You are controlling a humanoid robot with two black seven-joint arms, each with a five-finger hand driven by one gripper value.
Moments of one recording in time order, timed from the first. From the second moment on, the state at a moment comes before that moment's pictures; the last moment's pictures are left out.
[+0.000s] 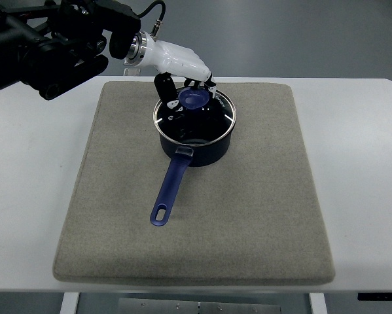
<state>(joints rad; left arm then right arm) -1.54 0.27 0.14 -0.73 1.53 -0.28 -0.61 0.03 0.00 -0.06 0.20 -0.02 -0.01 0.07</state>
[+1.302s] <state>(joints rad) -1.58 0.45 0.14 -0.65 1.52 -0.29 -0.61 0.03 0.00 -0.06 0.20 -0.02 -0.01 0.07</state>
